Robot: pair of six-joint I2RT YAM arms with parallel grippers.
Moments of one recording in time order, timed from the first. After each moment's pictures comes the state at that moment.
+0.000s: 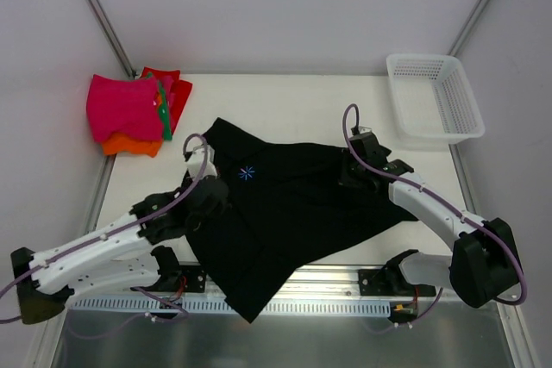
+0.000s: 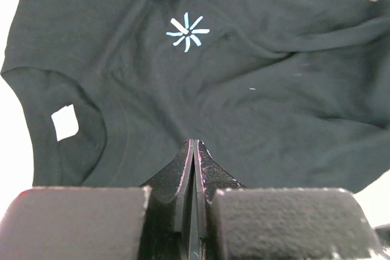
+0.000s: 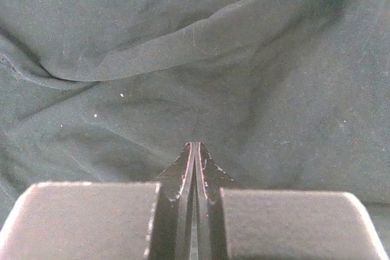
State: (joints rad) left arm -1.10 0.75 0.77 -0.79 -0.70 -0.93; right arm 0.49 1.24 0.79 -0.44 0.09 0.54
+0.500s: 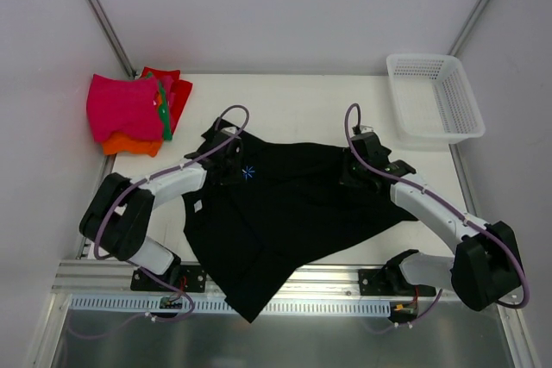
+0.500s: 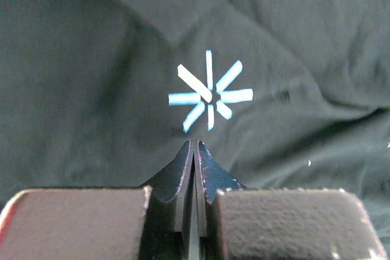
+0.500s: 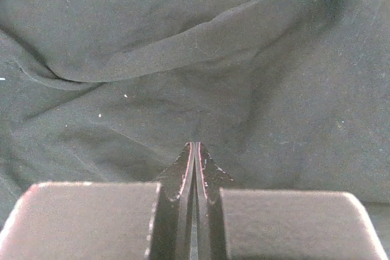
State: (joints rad) left arm -0.54 1.48 0.78 -0.25 -0.09 -0.59; right arm 0.49 1.22 0.78 -0.44 0.09 0.54
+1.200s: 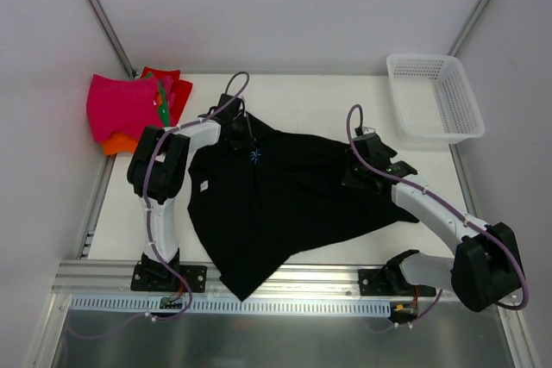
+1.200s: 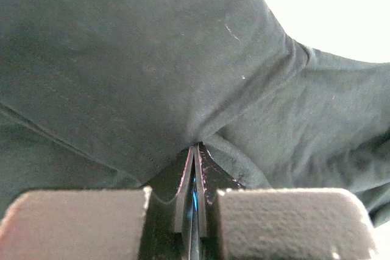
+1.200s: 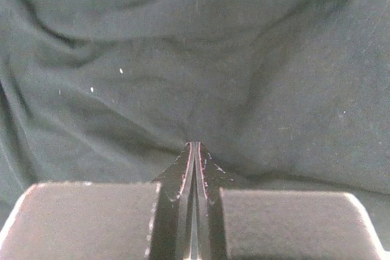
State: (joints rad) left arm -0.34 2.00 1.27 -0.20 0.23 -0.59; right arm 0.48 1.22 0.77 -0.45 0.09 0.53
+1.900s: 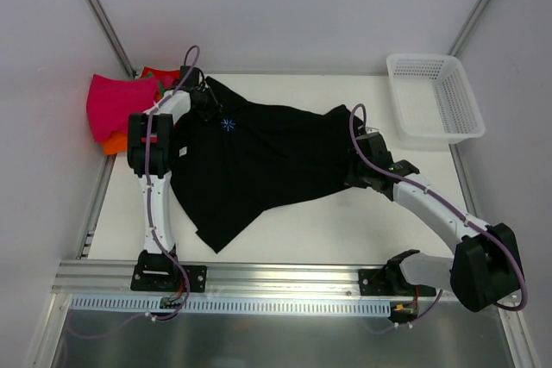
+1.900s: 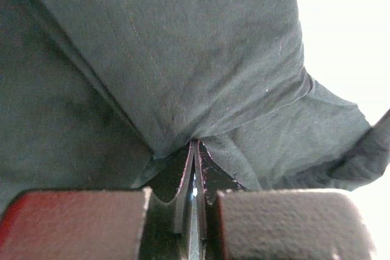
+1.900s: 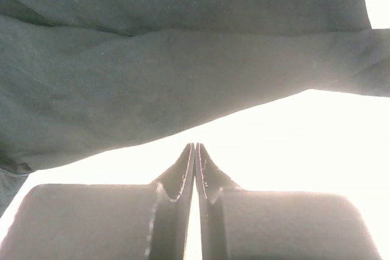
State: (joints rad) left arm -0.04 2.36 1.84 -0.45 0.40 -0.61; right arm 0.45 1.22 0.77 -0.47 0.09 0.52
